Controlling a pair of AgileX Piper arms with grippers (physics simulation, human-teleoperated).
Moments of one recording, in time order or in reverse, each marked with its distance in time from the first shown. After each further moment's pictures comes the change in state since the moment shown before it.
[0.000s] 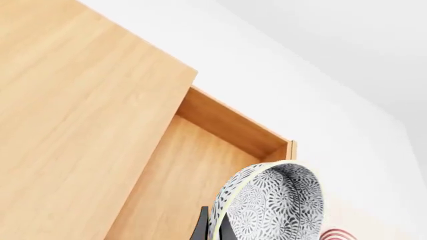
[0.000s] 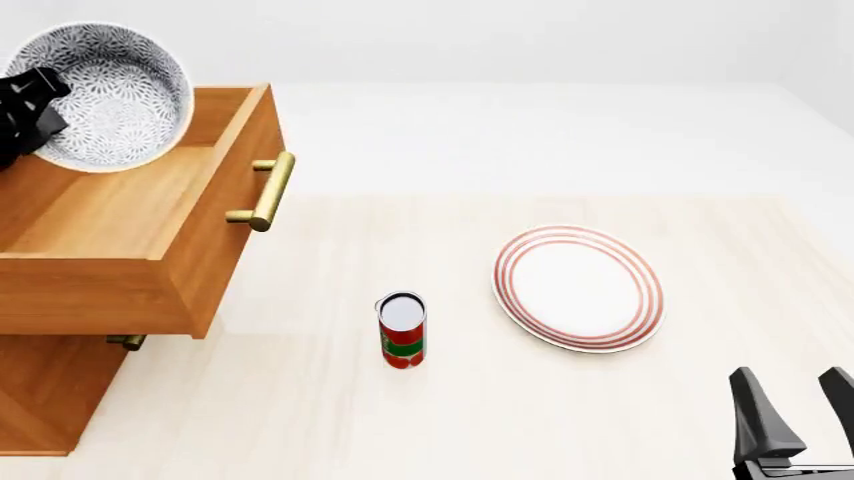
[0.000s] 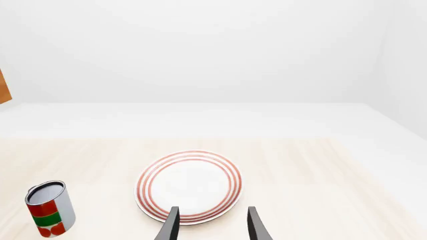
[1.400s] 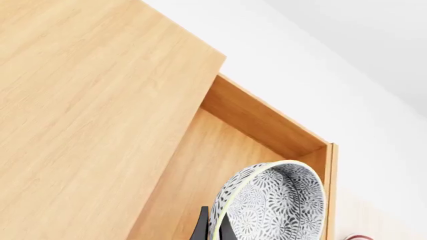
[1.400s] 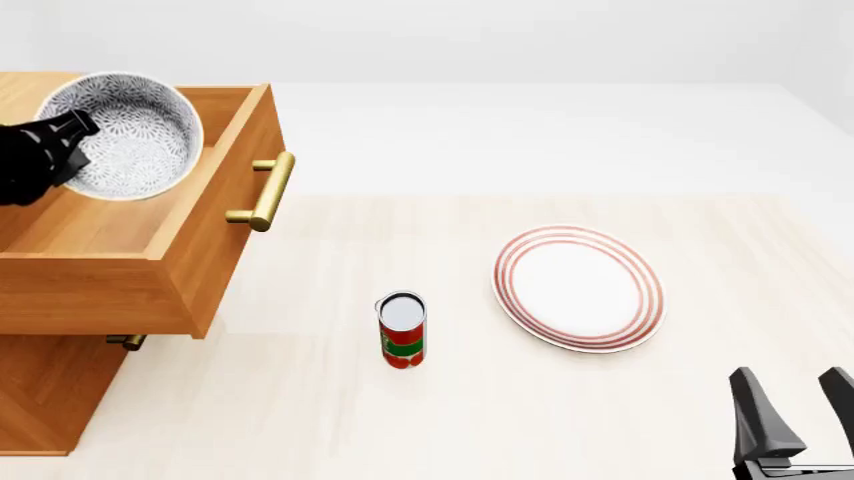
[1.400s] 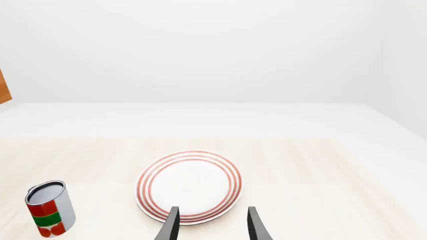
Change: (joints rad) left arm 0.039 0.090 0.080 -0.084 -0.001; right arm 0.000 0.000 0.000 0.000 0.000
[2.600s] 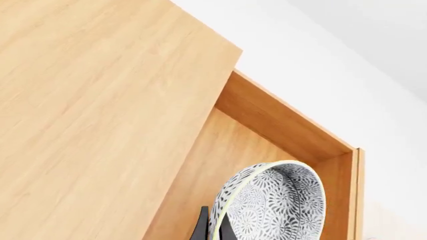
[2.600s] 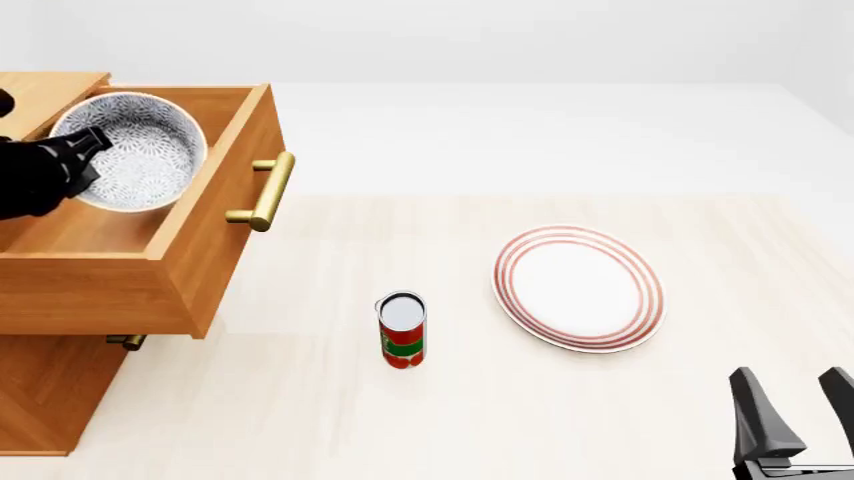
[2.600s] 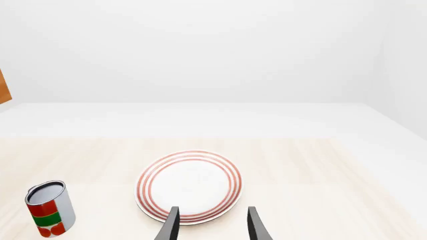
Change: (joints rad) left arm 0.019 0.066 0.021 -0.045 0.008; right arm 0.000 0.000 0.000 0.000 0.000
